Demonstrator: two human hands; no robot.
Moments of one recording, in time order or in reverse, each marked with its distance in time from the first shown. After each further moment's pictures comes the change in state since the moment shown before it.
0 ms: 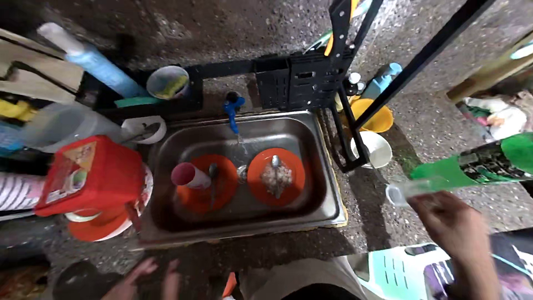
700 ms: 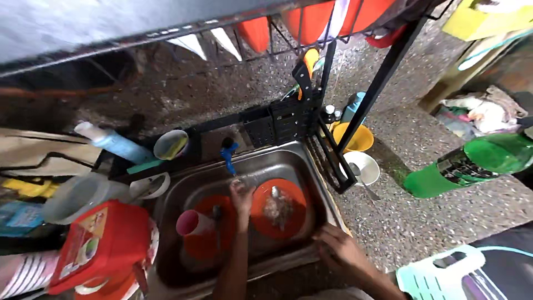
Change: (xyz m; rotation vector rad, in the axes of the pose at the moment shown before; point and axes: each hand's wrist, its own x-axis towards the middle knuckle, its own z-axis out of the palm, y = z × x) left_hand 0.179 0.098 0.300 -0.983 -0.285 -0.430; right_hand -0.040 -0.093 0.143 0.296 -0.164 -0.538
